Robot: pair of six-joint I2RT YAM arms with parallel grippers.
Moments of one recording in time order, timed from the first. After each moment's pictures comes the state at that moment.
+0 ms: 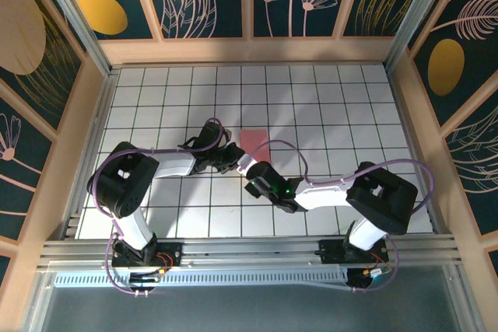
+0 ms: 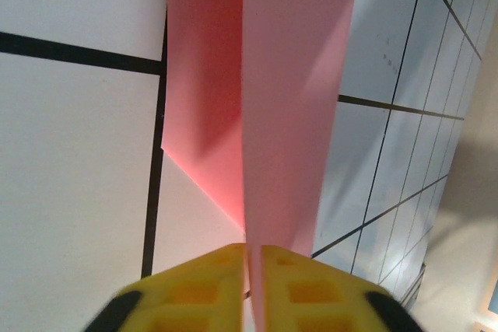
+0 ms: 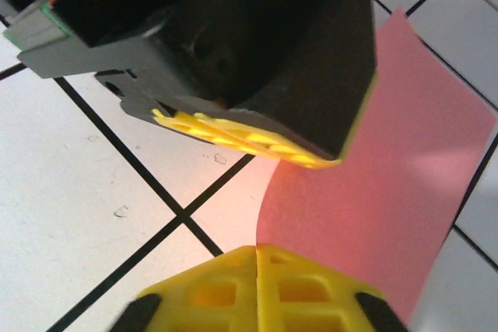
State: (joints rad) left arm -0.60 1.74 0.79 0.13 0.45 -1.06; right arm 1.09 1.59 0.62 0.24 0.38 -0.01
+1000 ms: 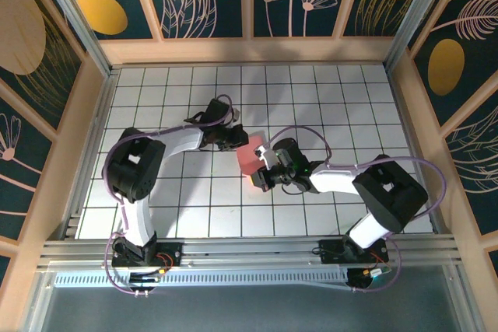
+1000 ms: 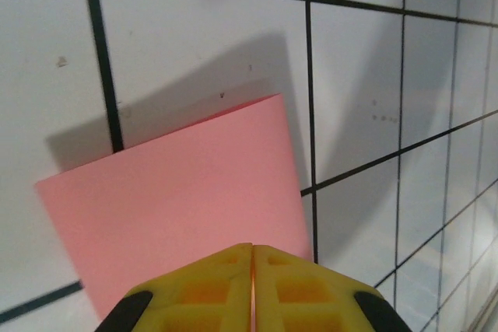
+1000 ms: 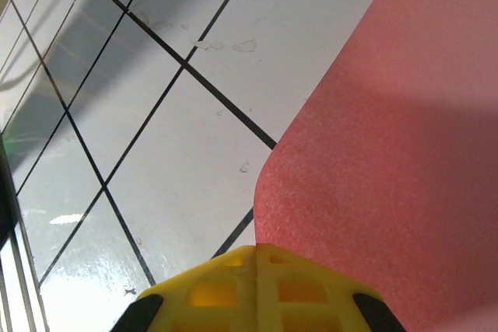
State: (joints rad) left arm -0.54 1.92 1.16 -0.18 0.44 -0.71; right arm 0.75 1.57 0.60 0.21 -0.48 0.33
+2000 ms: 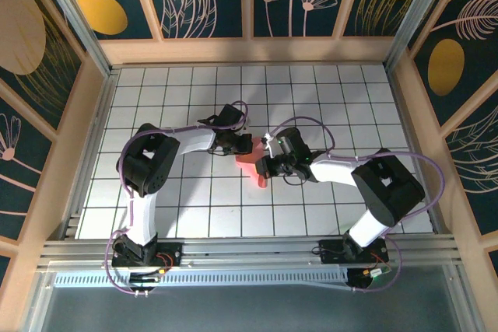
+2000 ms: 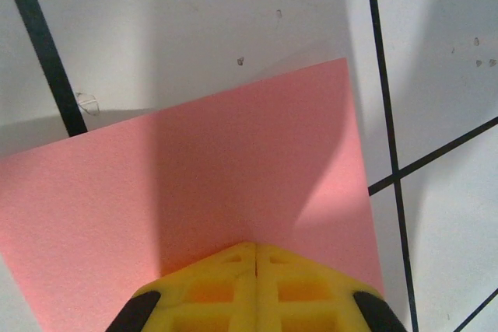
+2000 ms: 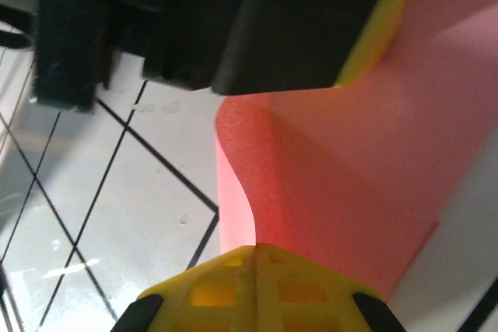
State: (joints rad) left arm -0.60 2.02 1.23 -0.26 0.33 -0.53; right arm 0.66 1.60 0.69 0.11 -0.44 0.39
